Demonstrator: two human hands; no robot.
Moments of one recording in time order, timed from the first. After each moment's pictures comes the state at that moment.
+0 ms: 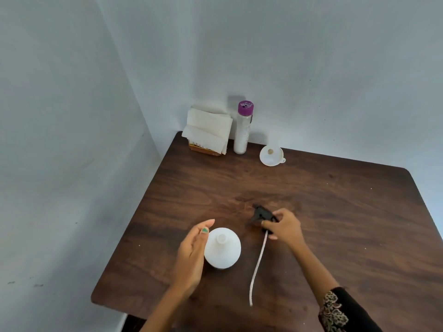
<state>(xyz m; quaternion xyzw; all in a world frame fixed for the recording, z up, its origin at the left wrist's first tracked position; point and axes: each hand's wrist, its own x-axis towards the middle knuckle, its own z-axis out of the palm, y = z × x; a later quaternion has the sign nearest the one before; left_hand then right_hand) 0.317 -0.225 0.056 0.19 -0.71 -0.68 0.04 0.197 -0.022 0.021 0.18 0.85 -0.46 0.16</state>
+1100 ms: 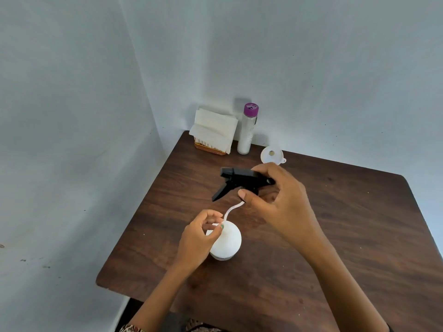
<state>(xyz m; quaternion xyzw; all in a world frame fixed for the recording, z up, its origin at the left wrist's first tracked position) 0.311 -0.235 0.045 0.12 -0.82 -0.55 0.04 0.272 -0.071 0.202 -0.19 0.85 -0.49 -0.02</state>
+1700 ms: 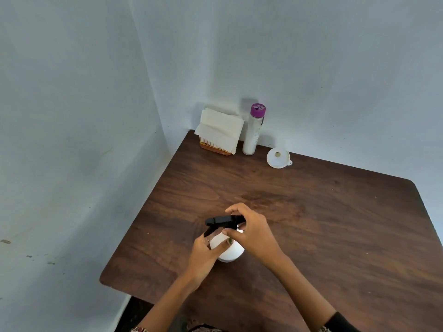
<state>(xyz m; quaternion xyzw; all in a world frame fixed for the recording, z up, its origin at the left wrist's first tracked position) 0.327 -0.222 0.020 0.20 -0.67 -0.71 -0.05 0.265 -0.097 0.089 -0.21 0.87 -0.42 0.11</state>
